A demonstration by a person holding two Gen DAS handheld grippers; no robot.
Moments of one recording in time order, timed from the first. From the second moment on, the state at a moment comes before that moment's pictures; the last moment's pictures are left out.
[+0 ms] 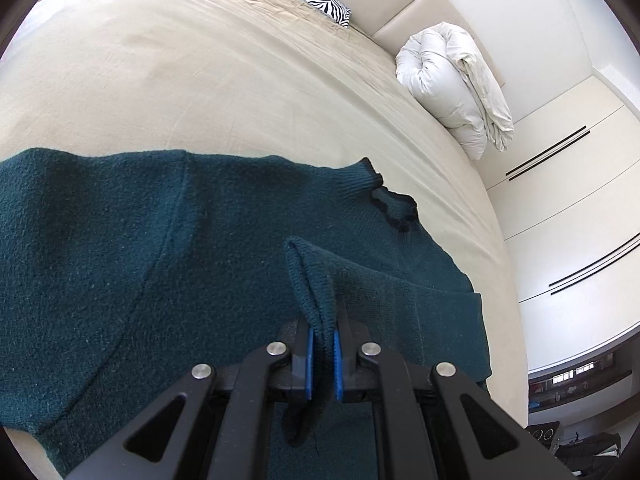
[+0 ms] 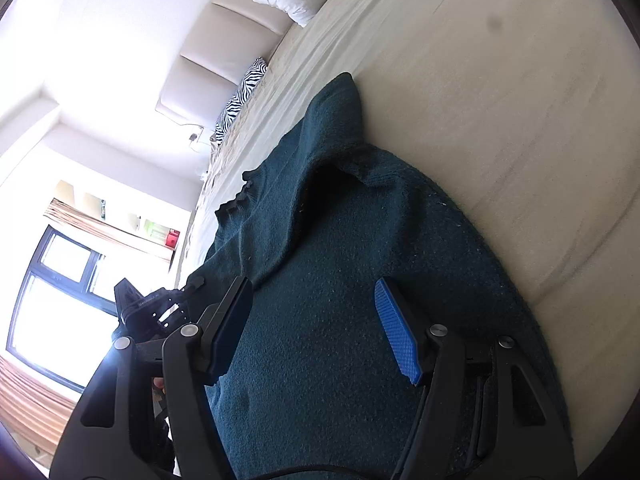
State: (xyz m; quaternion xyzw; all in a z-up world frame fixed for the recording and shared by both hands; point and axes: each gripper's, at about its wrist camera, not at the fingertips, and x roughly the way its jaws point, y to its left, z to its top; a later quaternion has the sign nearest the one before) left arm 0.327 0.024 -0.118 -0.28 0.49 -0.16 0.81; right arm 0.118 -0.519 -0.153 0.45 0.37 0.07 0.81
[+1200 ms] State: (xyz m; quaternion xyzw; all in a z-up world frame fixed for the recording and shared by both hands) left arm 0.332 0.053 -0.171 -0.33 0.44 -0.20 0.81; right arm 0.334 -0.589 -0.166 0.57 0.41 0.13 0.70
